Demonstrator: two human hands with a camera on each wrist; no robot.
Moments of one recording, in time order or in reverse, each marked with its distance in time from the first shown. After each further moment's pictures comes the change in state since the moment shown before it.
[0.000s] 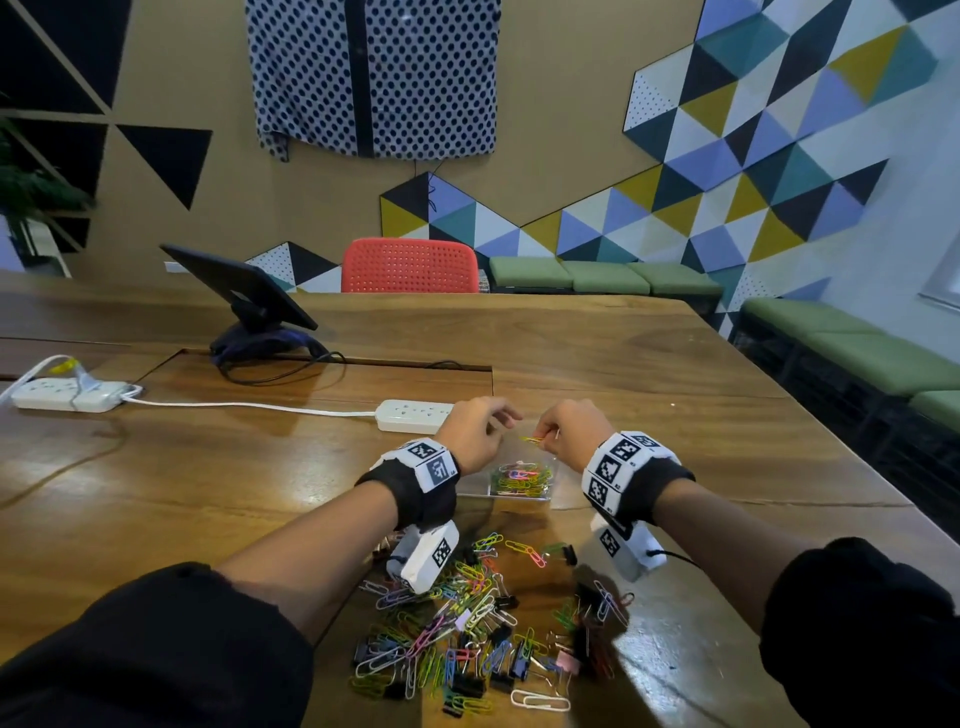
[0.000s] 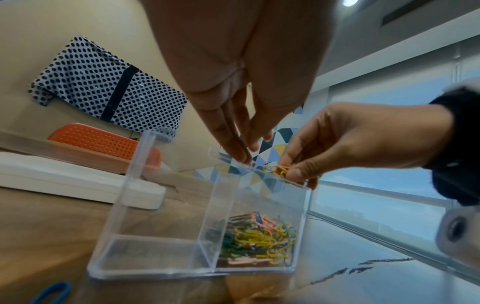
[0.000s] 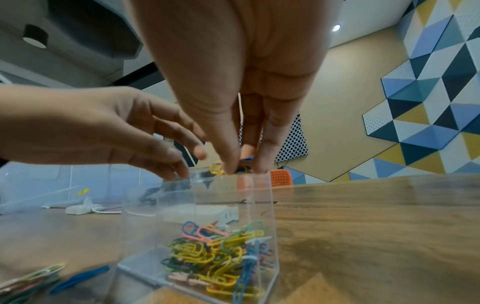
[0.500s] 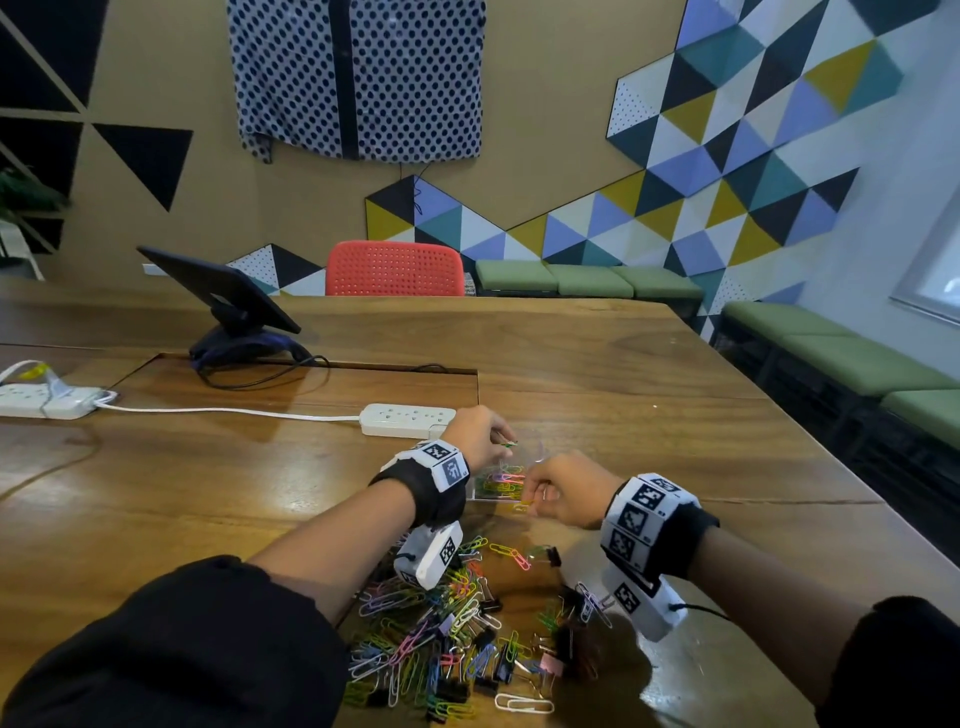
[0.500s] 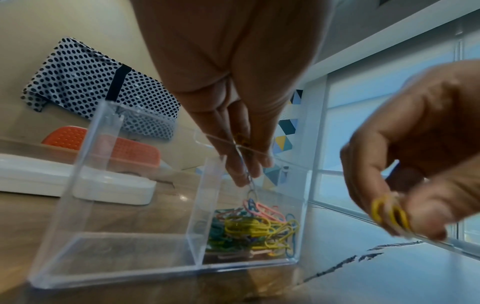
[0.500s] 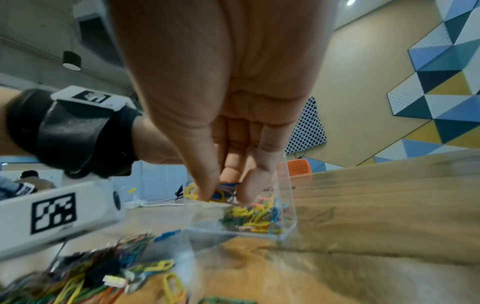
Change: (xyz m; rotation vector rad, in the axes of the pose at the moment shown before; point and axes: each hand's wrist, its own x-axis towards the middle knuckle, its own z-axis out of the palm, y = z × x) left_hand 0.018 0.006 0.021 0.074 -0.106 -0.145; right_hand -0.050 0.006 0.003 0.019 -0.284 -0.198
